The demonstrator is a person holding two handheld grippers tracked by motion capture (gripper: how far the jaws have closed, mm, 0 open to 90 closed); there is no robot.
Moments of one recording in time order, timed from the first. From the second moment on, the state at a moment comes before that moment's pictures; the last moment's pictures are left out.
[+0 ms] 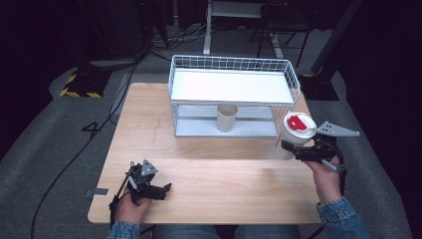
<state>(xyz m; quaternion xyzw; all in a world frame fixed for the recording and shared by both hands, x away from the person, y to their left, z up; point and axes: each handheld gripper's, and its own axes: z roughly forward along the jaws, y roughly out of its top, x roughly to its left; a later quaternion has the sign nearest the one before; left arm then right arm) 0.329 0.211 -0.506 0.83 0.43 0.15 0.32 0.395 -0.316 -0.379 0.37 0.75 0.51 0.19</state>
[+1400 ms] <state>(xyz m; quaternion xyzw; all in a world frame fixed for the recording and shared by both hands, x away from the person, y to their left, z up) 0.330 0.210 -0.506 0.83 0.44 0.15 0.32 0.445 -0.257 -0.278 0.32 0.77 0.51 0.21</state>
